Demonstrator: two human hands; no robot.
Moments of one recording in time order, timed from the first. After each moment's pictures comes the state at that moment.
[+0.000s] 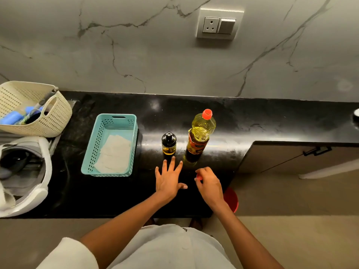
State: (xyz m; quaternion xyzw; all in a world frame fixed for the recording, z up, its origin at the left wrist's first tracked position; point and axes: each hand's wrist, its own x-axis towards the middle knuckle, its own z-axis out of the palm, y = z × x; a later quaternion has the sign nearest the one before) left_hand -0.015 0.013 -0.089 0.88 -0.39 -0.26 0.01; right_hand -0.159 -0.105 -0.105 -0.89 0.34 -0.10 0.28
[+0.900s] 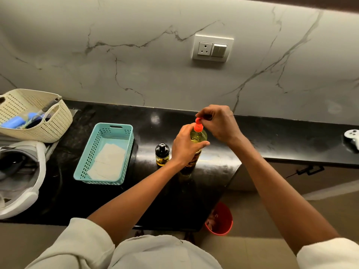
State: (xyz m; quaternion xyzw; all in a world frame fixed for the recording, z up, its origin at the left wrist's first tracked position) left_hand 0.012 -0.109 0.031 0.79 -0.33 -0.12 0.50; right_hand -0.052 -0.257 0.113 -0.94 0.09 -0.27 0.21
